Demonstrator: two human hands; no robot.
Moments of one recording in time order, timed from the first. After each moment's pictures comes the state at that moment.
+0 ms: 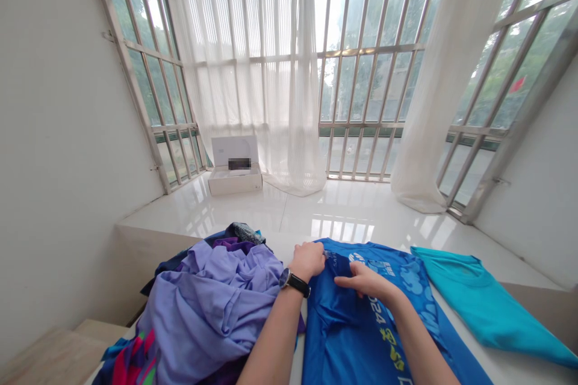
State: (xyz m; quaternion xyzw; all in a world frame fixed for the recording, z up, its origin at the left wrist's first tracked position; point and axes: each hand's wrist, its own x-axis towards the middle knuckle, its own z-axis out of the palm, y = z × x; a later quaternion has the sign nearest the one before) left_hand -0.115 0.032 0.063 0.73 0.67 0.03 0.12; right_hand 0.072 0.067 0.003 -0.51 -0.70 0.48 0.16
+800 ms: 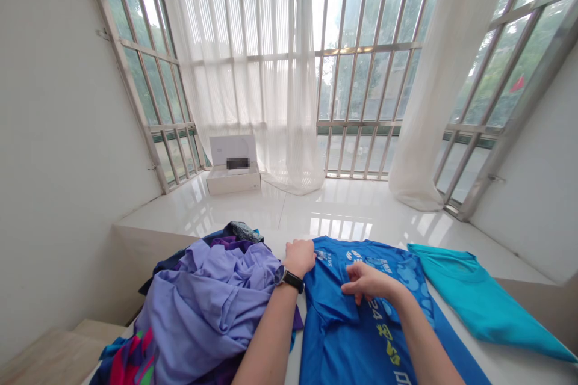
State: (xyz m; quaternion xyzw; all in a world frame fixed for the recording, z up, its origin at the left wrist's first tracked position) left_hand -0.126 0.034 0.056 0.70 0.71 0.03 0.12; right_hand 0.083 0.060 0.016 -0.48 -0.71 0.51 0.05
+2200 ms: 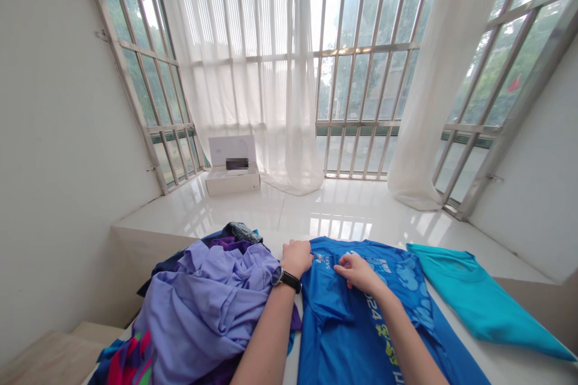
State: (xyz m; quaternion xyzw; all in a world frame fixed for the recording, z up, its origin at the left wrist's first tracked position) left_hand -0.130 0.034 0.054 0.69 0.71 0.03 0.12; right_hand 0.057 0.061 0.011 -0.57 -0.71 0.37 0.17
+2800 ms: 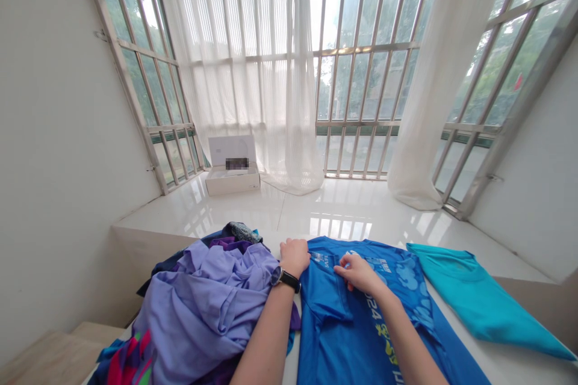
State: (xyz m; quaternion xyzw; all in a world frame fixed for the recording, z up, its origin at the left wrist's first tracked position) left_hand -0.133 0.036 0.048 0.66 0.74 0.04 0.11; right_hand 0.059 0.064 0.003 -0.57 -0.71 0.38 0.16
